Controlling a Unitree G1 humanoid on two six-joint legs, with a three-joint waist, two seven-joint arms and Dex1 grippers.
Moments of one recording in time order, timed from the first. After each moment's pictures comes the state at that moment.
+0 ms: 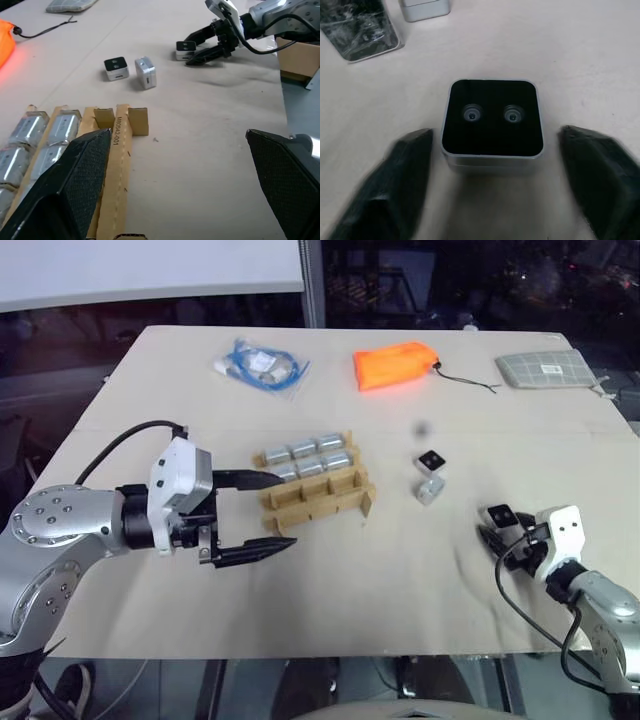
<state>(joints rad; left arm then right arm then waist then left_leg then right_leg) -0.06 1.07 0.31 -0.53 -0.82 0.55 -1.09 0.14 -0.47 -0.20 -0.23 0.37 0.35 0.49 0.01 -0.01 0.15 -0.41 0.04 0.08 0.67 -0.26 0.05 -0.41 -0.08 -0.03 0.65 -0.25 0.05</state>
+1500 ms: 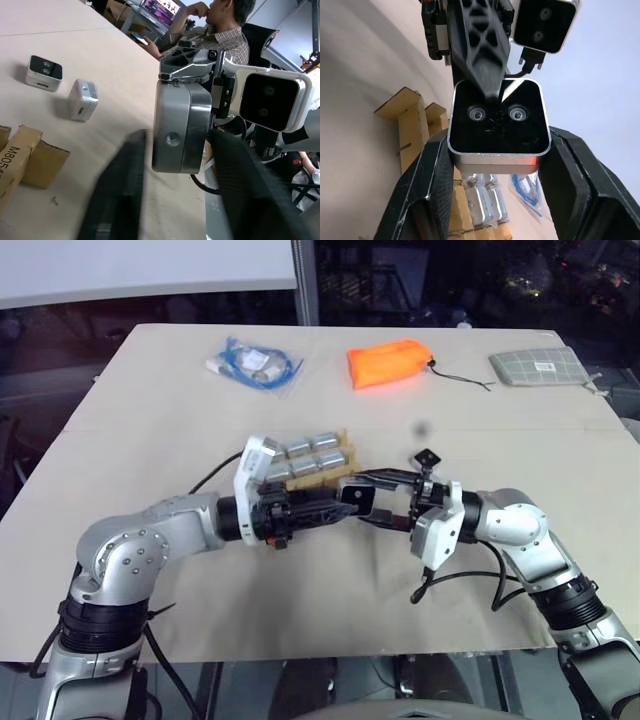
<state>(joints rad) -0.34 0.72 0.11 -0.37 -1.16 1.02 -0.77 -0.44 -0.47 0.31 -0.06 -0.08 -0.64 0.80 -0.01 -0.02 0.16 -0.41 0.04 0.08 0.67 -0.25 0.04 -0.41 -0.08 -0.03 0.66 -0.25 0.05</state>
